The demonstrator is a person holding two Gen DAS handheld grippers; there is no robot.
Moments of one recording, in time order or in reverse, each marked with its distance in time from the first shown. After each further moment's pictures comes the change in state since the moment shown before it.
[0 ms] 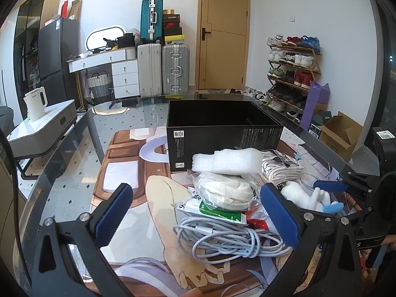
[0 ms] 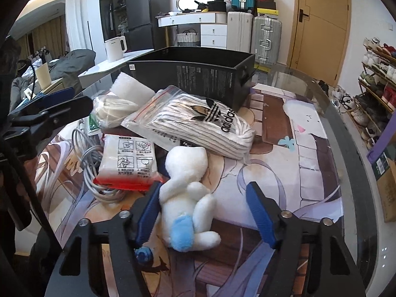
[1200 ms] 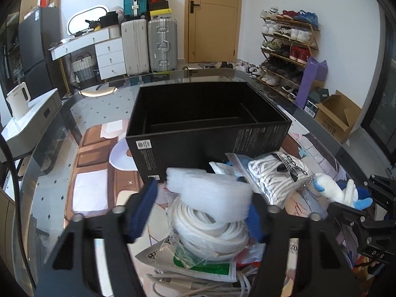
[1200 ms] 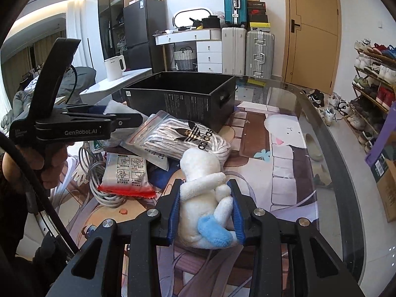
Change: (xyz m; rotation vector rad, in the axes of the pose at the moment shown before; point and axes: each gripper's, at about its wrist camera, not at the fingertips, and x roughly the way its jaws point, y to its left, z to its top) left arm 0.057 -0.022 0.033 0.040 0.183 -0.050; right arm -0.039 -0.021 -0.006 0.042 -0.109 0.006
